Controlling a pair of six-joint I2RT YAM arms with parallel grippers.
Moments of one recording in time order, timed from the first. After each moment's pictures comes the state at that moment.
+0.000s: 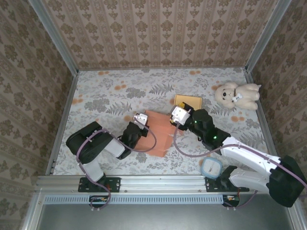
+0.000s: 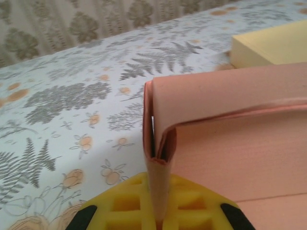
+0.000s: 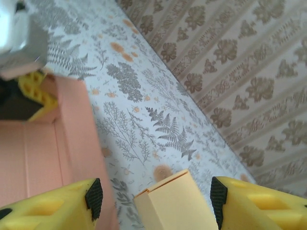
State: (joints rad) left arm -0.80 1.73 0.34 1.11 -0.32 0.03; right arm 0.68 1.07 0.62 0.15 0.13 -0.51
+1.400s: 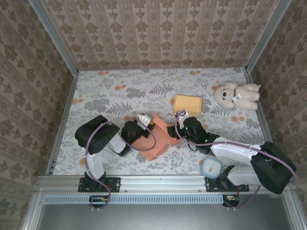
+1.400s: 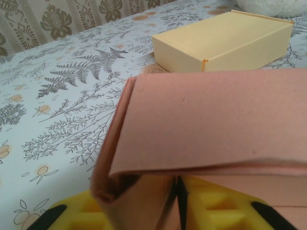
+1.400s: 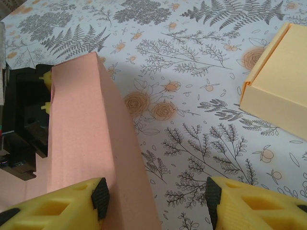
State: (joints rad) left arm -0.71 1.88 0.38 1.24 0.05 0.09; right arm 0.72 1.27 0.49 0.24 0.11 0.29
